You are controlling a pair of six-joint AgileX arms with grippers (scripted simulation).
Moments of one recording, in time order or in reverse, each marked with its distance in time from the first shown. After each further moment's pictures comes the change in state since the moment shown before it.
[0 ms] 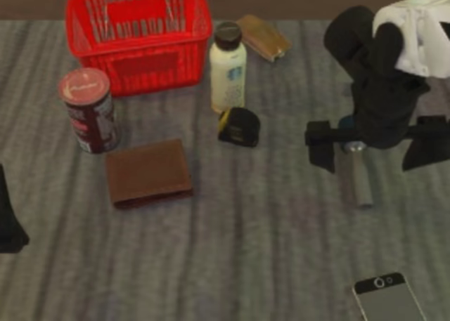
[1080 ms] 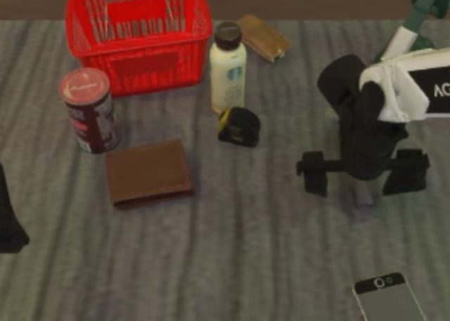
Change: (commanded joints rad) left arm 0.000 0.000 0.000 0.000 0.000 0.000; right arm -0.033 0.182 -0.156 0.342 0.000 -0.030
